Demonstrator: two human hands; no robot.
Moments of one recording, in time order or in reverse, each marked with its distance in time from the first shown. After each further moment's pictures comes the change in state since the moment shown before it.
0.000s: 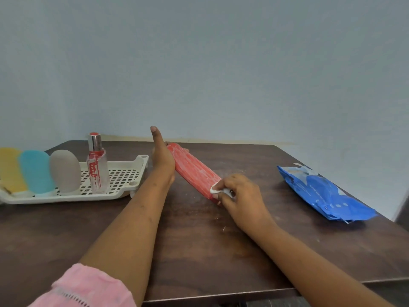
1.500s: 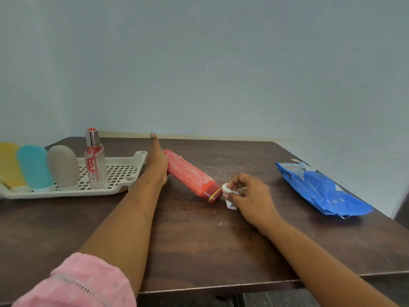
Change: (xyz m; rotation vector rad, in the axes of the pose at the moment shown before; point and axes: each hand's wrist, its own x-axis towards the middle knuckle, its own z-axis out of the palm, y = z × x) left_hand 0.003 -0.009 -0.011 0.064 0.117 -0.162; right_hand -0.008 0.010 -0.013 0.367 -0.045 0.378
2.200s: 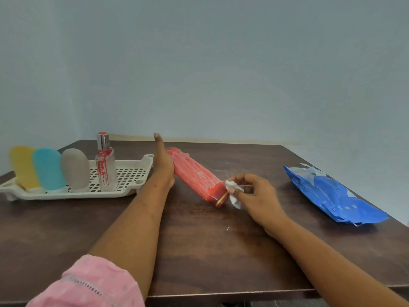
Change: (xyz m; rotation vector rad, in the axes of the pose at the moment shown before) left_hand -0.003 0.003 -0.001 -0.094 -0.071 0.064; right_hand 0.010 0.004 0.002 0.088 0.006 -0.076
